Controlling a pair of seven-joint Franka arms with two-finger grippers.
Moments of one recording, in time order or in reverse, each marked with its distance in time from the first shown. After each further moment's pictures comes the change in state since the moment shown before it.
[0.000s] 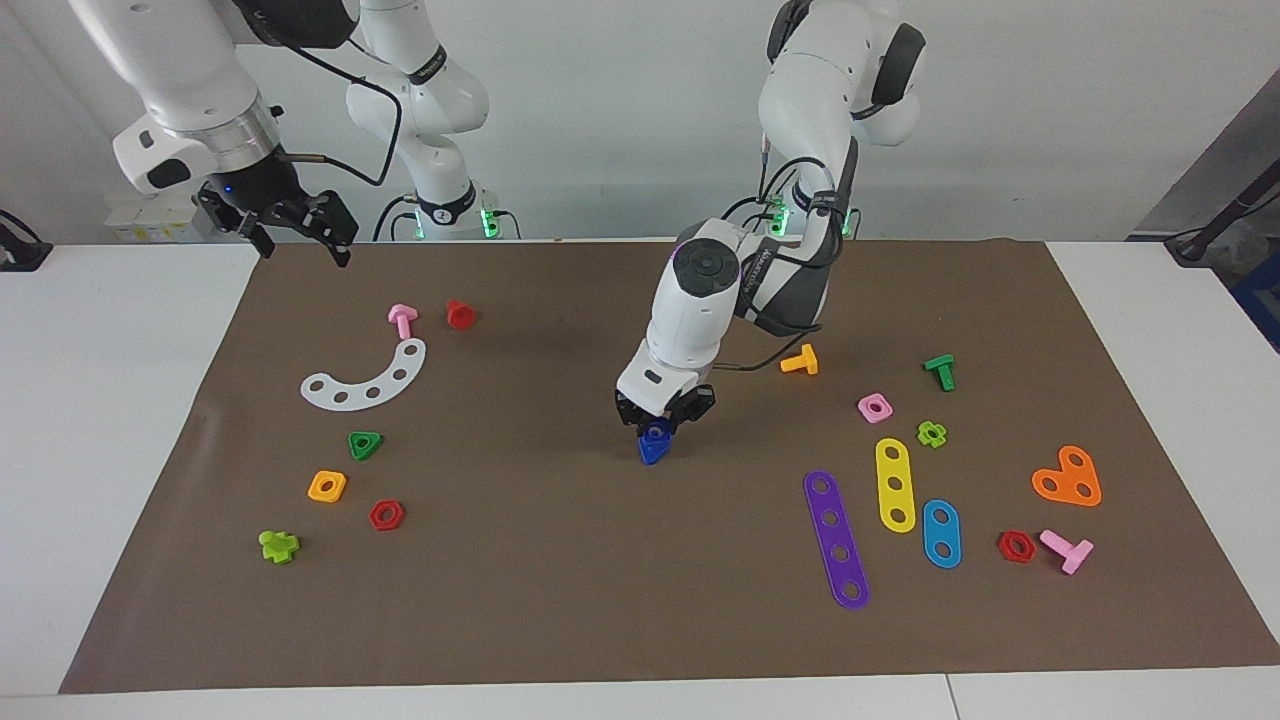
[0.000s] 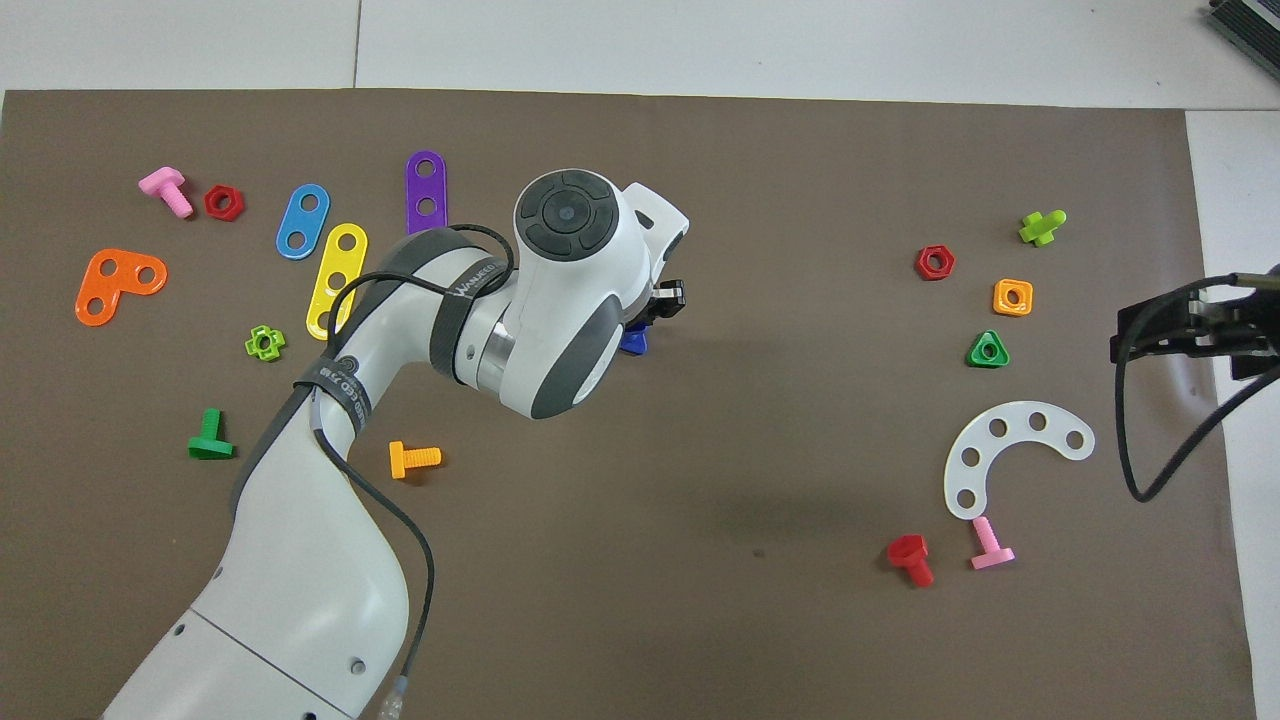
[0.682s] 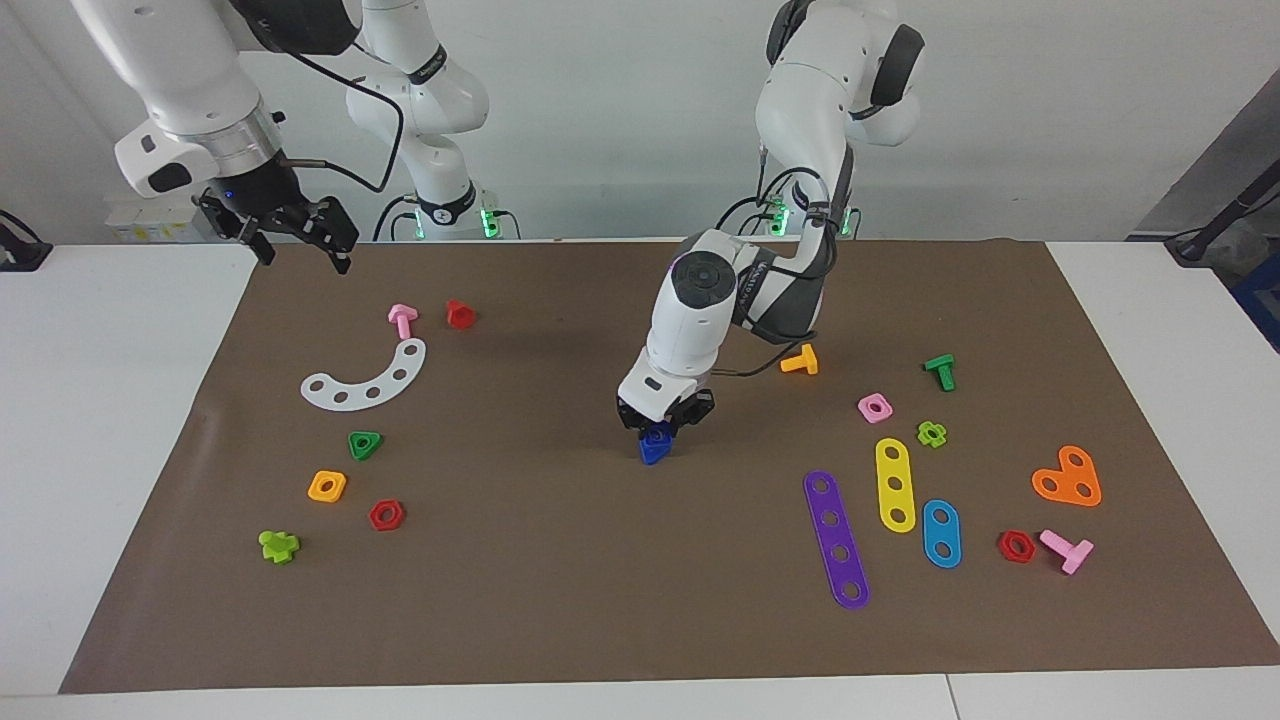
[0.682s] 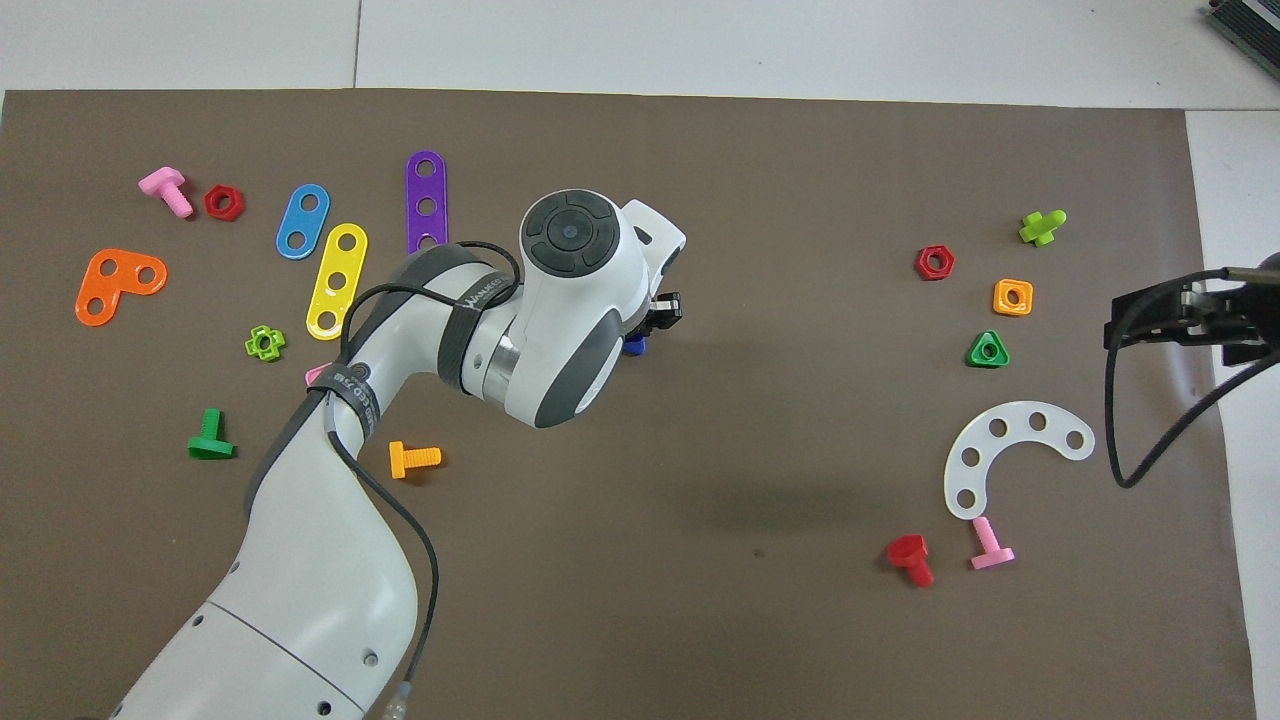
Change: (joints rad) left arm -0.006 0.003 0.001 -0.056 0.000 0.045 0.000; right arm 0.000 -0.009 0.000 -0.040 0.000 0.088 0.000
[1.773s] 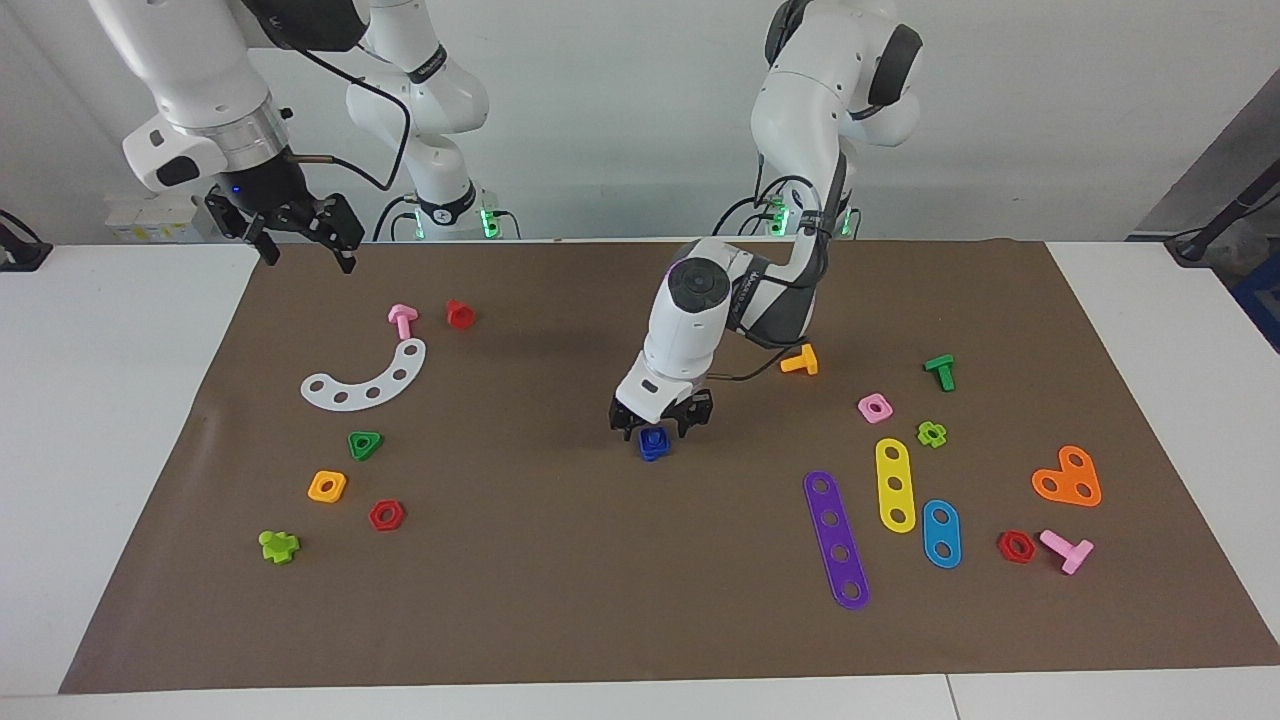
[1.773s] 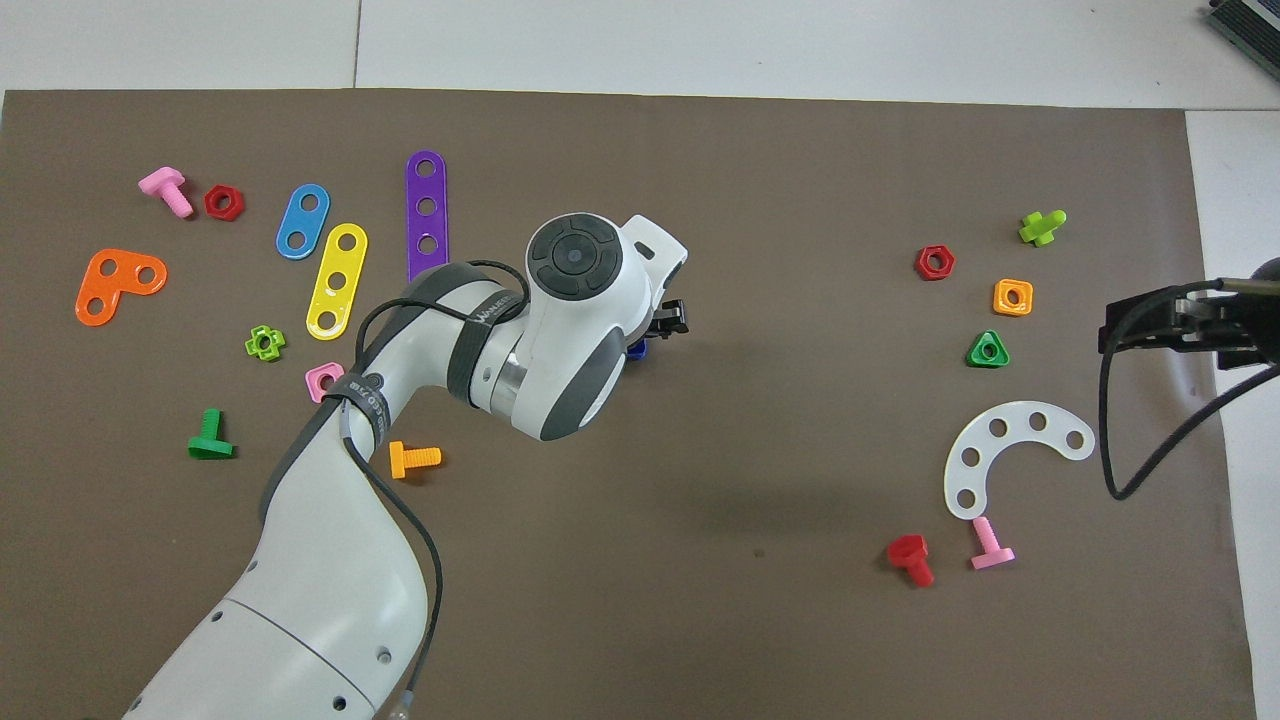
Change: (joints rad) left arm -0.008 0.000 0.001 -0.046 0.001 0.071 0.000; right arm 0.001 -0.024 0.010 -0.019 0.001 0.000 0.000
